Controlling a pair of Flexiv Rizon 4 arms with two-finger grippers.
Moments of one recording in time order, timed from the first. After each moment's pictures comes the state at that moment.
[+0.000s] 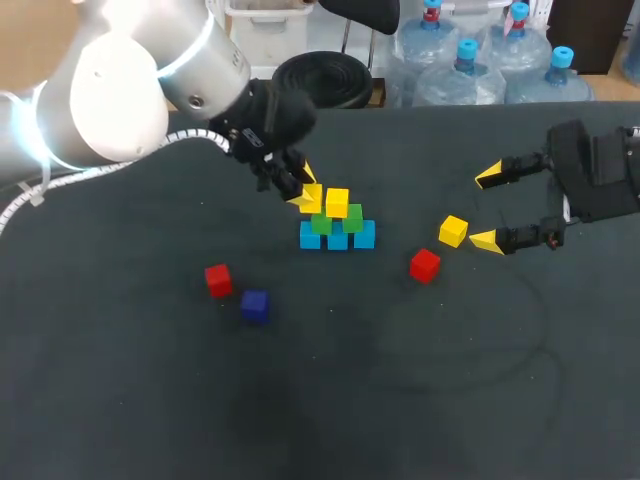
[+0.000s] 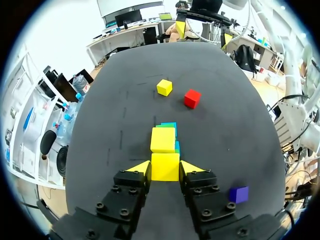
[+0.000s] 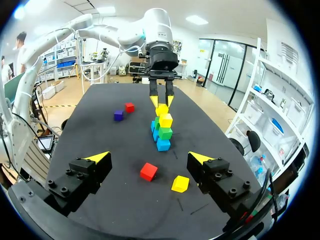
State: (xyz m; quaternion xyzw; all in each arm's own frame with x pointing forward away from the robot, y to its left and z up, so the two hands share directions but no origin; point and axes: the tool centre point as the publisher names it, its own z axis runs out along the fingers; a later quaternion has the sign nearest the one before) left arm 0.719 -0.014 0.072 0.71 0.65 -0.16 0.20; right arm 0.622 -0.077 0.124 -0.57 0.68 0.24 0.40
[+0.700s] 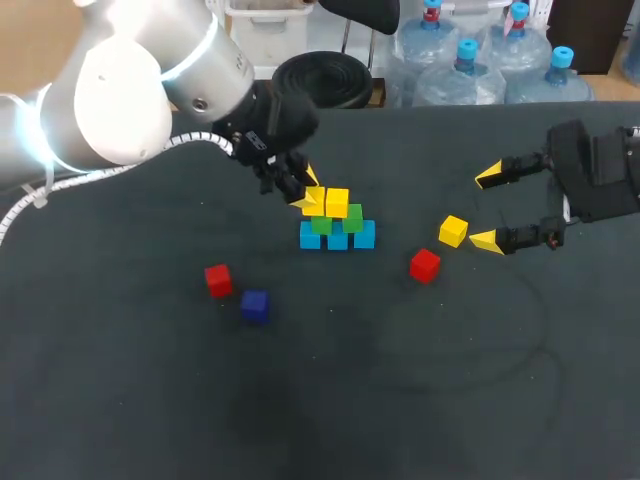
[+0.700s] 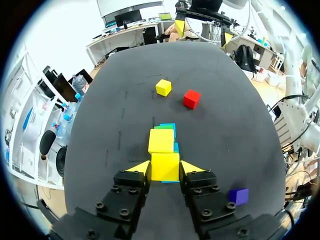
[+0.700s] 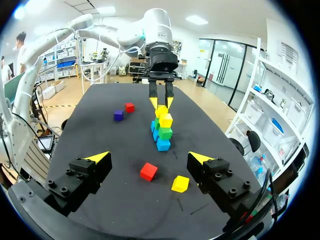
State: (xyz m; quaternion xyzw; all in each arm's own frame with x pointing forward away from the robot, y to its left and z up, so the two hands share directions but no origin) left arm 0.718 -0.017 0.068 0.71 0.65 -0.16 0.20; right arm 0.622 -0.077 0.124 -0.57 0.68 0.24 0.40
